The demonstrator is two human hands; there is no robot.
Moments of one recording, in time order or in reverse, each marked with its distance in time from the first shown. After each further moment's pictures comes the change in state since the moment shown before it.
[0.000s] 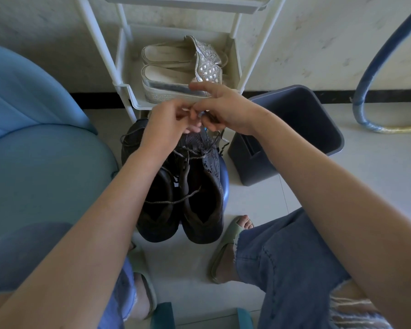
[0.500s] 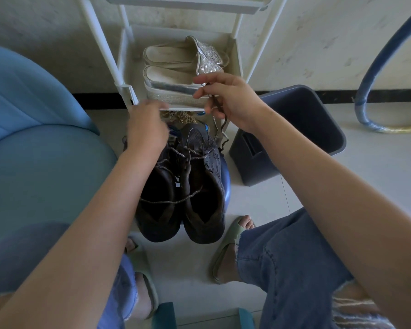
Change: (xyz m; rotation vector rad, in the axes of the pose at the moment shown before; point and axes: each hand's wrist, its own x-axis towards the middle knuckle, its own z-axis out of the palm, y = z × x) left_hand -0.003 -0.002 -0.022 0.709 0.232 -0.200; right_hand 0.007 0.002 -0.007 0.263 0.176 -0.119
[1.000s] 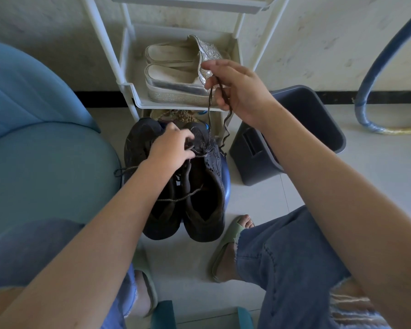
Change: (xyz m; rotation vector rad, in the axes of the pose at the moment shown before) left_hand -0.018 -0.002 0.033 0.101 -0.395 0.144; right_hand -0.004 -0.012 -0.008 0.075 -0.034 -0.068
